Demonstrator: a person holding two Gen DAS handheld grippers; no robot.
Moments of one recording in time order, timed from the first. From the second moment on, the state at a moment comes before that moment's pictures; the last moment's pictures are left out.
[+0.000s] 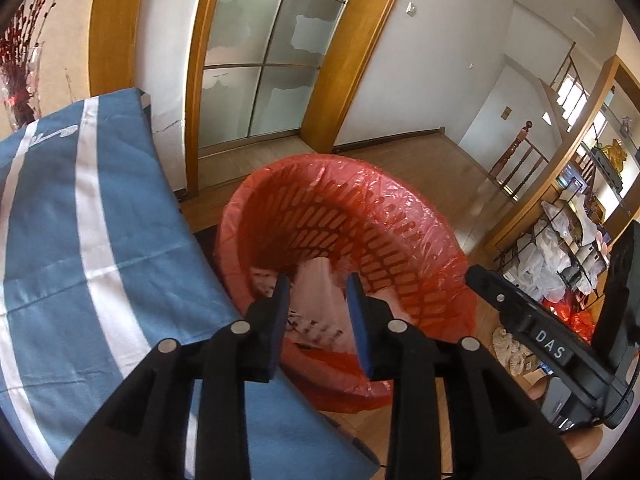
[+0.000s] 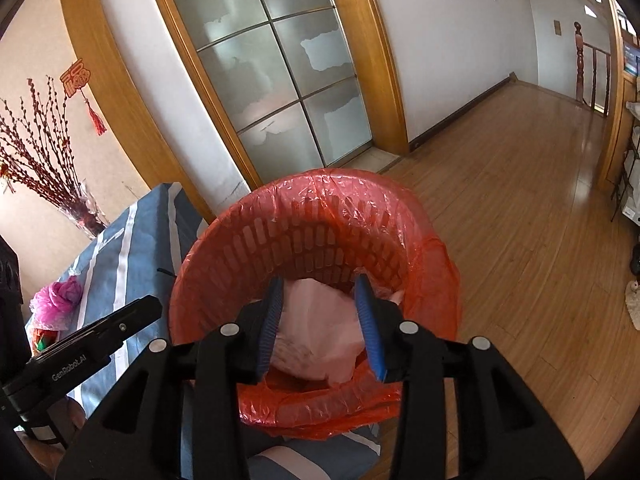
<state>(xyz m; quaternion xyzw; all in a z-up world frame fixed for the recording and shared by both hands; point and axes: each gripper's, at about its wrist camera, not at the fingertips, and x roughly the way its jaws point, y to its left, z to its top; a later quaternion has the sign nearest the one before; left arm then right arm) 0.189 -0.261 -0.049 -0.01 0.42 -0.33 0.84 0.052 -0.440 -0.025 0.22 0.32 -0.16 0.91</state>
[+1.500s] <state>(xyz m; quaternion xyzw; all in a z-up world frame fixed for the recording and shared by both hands) 0.238 0.213 -0.041 -0.07 0.40 0.11 0.91 0.131 -0.160 0.016 0.05 0.34 0.08 0.94</state>
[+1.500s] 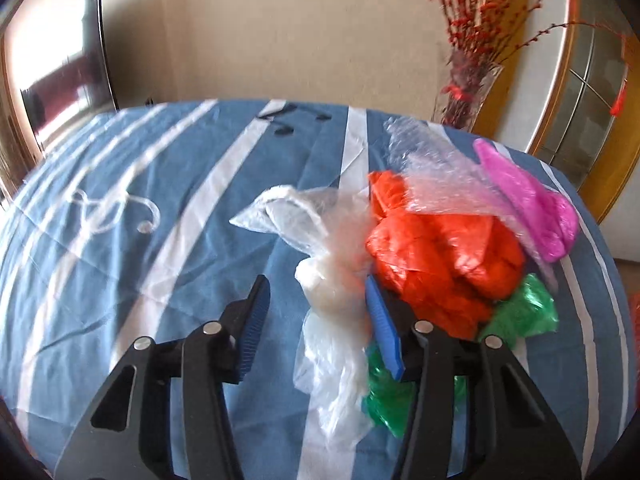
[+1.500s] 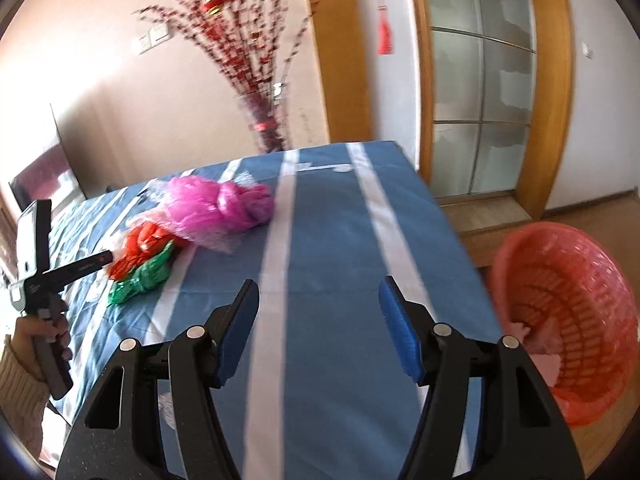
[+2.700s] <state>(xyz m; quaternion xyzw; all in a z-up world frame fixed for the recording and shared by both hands) 0.210 0.115 -0.068 -0.05 0.42 -0.12 0.90 0.161 -0.075 -0.013 0.01 0.38 0.14 0.91</state>
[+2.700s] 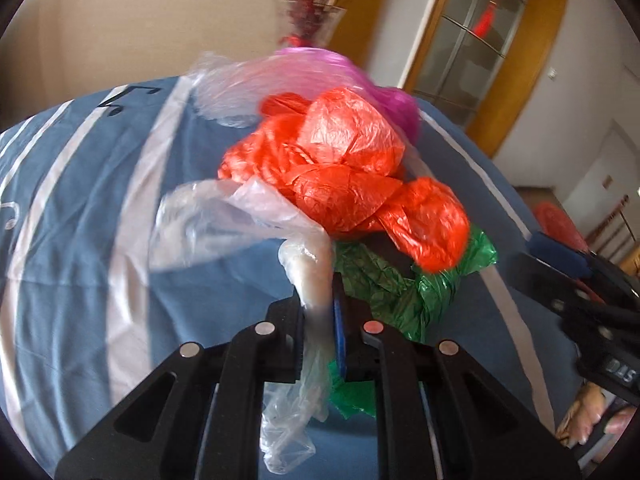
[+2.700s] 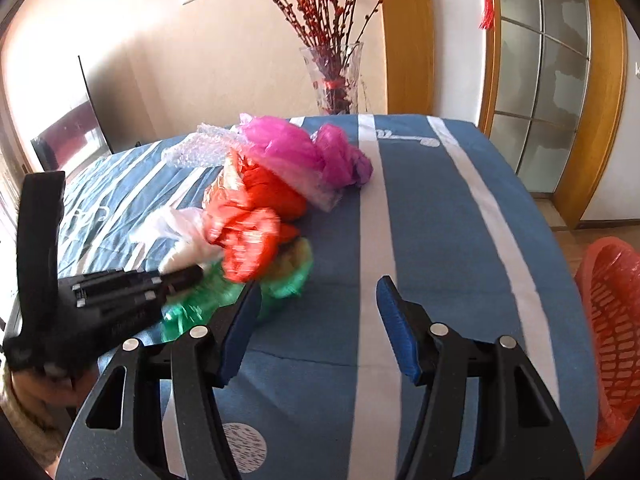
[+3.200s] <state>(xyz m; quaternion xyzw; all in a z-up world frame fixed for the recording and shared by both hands) 0.201 0.168 -0.059 -0.06 0.39 -0.02 0.92 0.178 -0.046 -0.042 0.04 0.43 0.15 0.89</state>
